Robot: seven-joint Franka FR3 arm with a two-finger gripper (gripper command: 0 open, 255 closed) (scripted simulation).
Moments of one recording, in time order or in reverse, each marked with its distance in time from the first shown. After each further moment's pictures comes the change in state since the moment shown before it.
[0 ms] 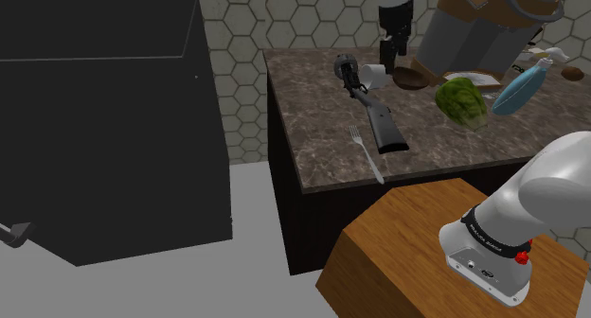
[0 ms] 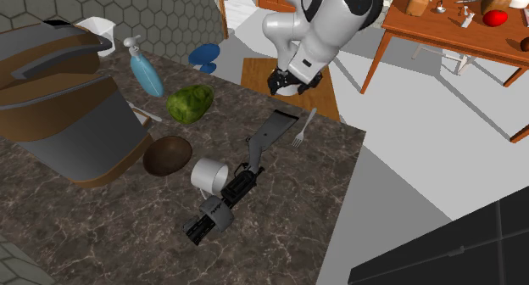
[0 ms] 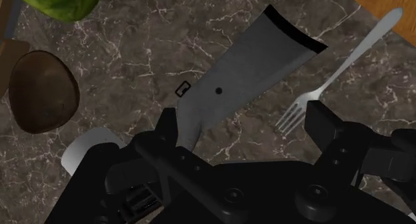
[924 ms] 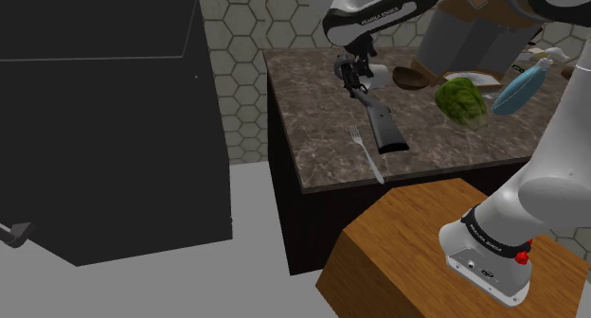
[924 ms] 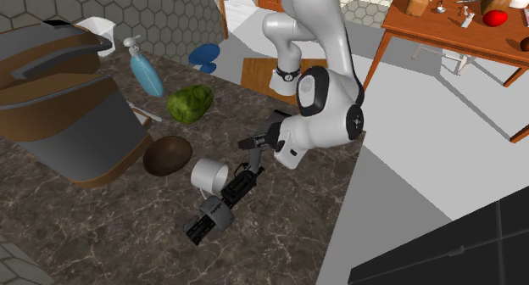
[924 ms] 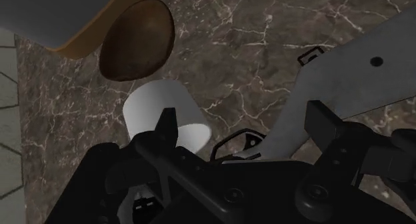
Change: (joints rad) arm 0.005 0.571 -0.017 0.377 -0.448 -0.039 -0.090
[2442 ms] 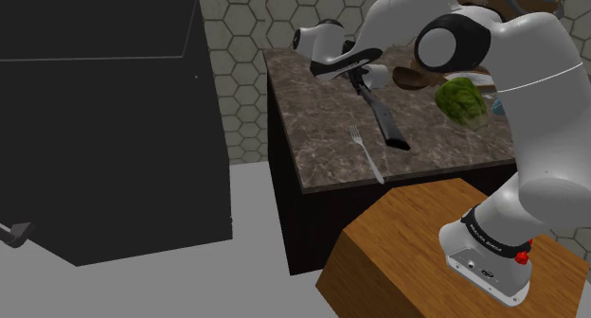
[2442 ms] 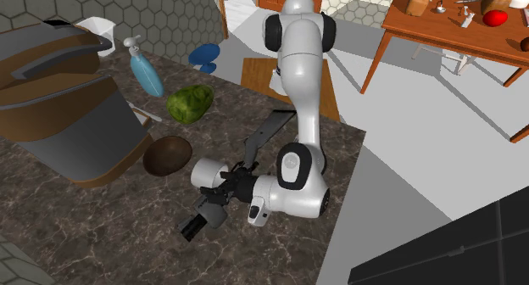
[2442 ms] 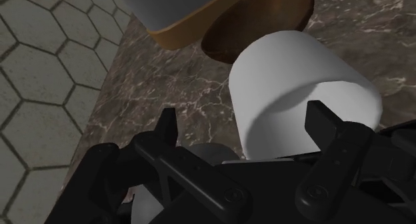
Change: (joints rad) arm 0.010 0.525 -0.096 0.480 -0.401 -0.060 -0.187
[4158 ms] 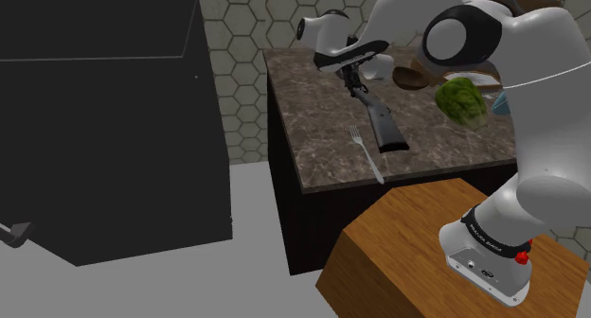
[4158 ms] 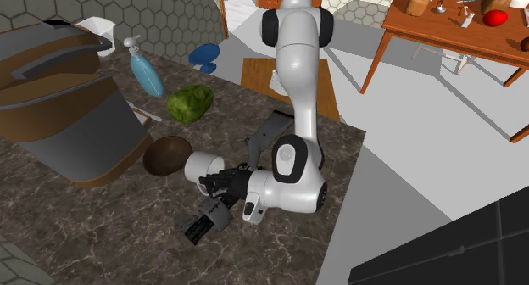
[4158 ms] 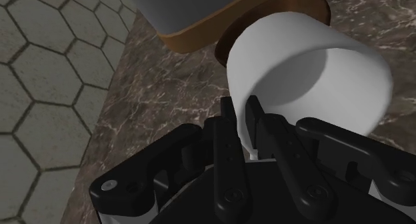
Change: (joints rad) arm -0.039 -0.045 0.032 -0.010 -0.025 0.012 -0.053
